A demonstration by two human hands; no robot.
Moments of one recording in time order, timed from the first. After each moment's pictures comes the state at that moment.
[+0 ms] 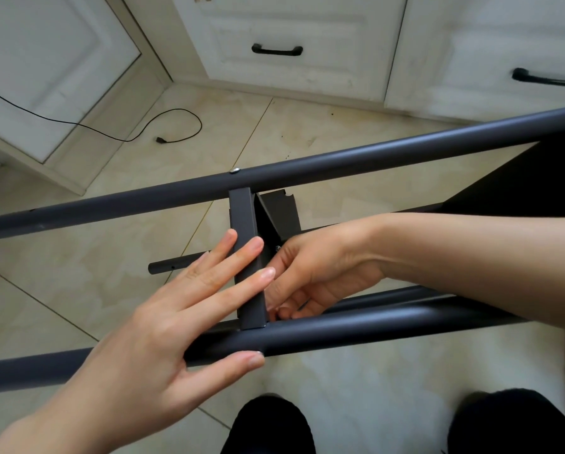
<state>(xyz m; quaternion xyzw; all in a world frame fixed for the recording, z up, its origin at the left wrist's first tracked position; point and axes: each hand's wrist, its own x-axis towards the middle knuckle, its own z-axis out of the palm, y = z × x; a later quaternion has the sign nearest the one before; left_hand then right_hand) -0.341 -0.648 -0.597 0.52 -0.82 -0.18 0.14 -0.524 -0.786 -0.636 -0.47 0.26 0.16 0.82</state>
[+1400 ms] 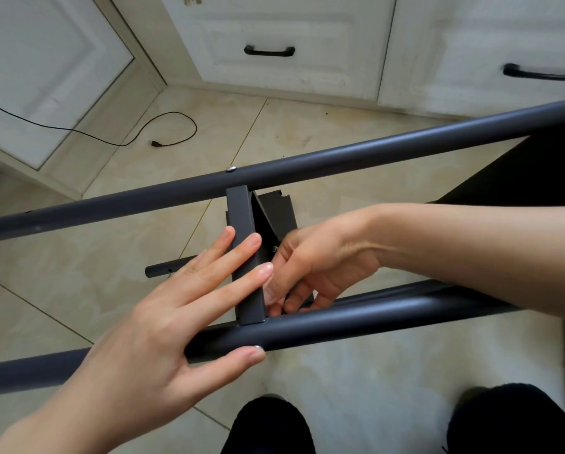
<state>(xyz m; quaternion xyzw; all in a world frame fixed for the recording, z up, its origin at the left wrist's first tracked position) -0.345 -0.654 -0.596 0.52 -0.82 -0.17 0.14 -0.529 -0.794 -0.634 -0.49 0.28 0.19 0.81</state>
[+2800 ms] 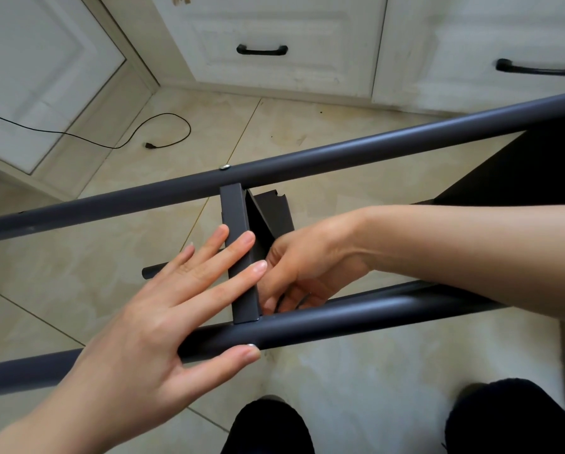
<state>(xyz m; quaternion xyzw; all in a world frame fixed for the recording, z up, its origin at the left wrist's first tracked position) -0.344 -0.658 -0.595 0.52 -0.83 -0.15 0.13 -0.523 -0.791 -0.638 -0.50 0.30 0.19 0.79</state>
